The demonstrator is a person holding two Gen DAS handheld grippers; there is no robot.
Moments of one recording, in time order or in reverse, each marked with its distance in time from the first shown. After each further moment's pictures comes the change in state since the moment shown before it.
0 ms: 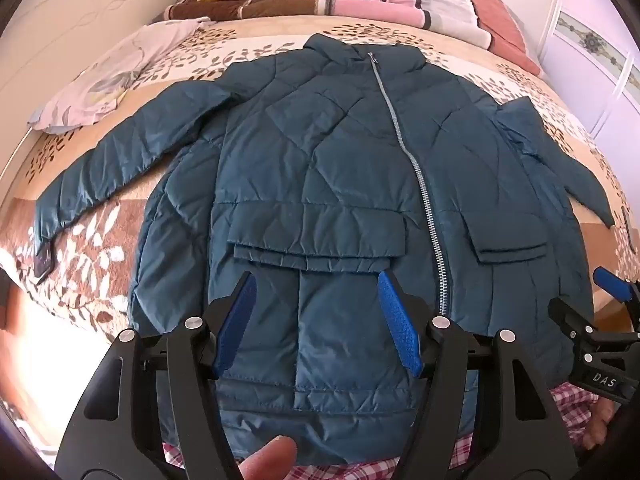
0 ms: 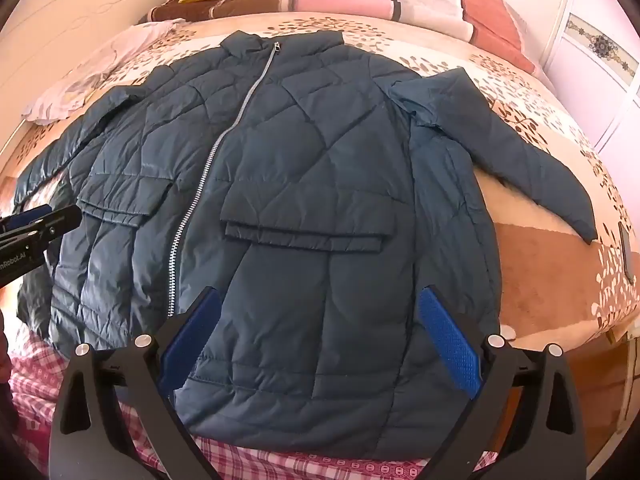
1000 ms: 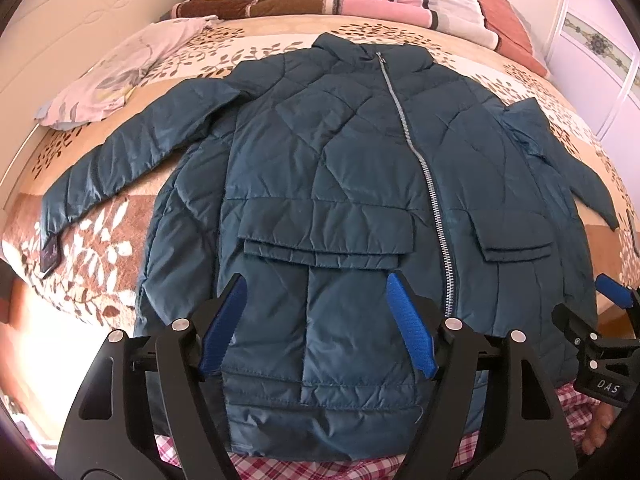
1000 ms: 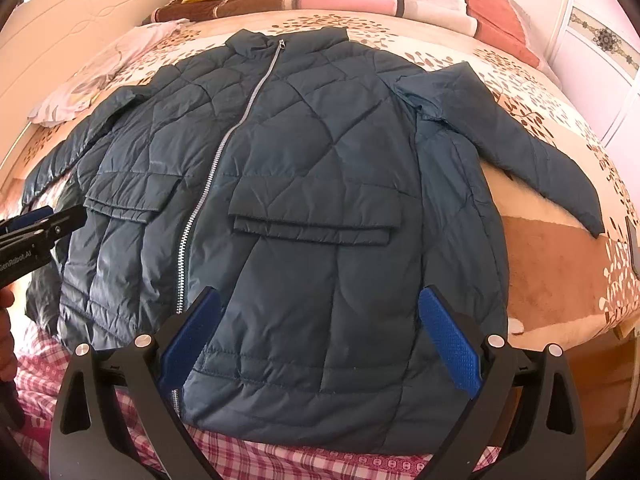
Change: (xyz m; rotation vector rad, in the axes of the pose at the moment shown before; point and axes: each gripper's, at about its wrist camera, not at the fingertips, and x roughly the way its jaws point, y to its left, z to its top) left arm -0.001 0.006 -0.003 -0.007 0.002 0.035; right arm -0.002 0.000 -0.005 0.007 0.006 0.042
